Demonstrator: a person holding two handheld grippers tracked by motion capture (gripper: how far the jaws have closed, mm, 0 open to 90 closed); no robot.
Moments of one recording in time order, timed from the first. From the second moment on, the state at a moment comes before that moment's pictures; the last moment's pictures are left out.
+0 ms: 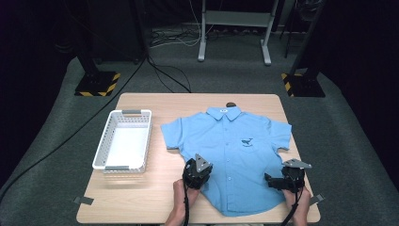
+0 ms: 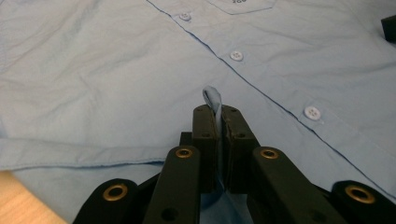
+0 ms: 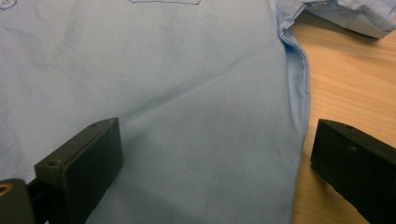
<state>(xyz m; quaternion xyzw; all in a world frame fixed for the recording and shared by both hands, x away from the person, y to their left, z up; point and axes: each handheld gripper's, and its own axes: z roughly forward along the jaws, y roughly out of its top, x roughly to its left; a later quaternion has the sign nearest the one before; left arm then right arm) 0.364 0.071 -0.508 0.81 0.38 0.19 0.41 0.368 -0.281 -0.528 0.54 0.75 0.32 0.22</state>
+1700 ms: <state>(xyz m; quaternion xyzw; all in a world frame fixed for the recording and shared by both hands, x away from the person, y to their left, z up) 0.328 0.131 -0.519 0.84 0.36 0.16 0.37 0.368 -0.281 -0.528 0.54 0.74 0.32 0.23</state>
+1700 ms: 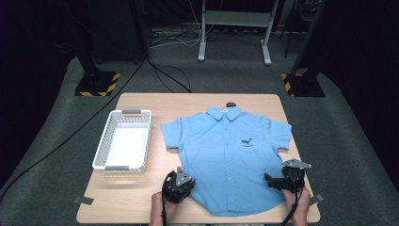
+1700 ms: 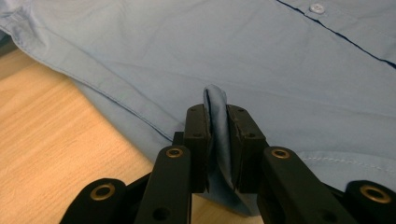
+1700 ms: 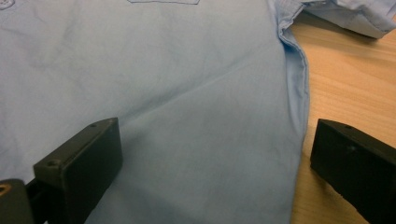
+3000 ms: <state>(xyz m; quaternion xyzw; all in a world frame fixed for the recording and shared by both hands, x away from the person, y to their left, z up) 0.330 0.184 -0.525 0.82 0.42 0.17 0.34 0.368 -0.282 -0.528 0.55 0.74 0.32 0.23</state>
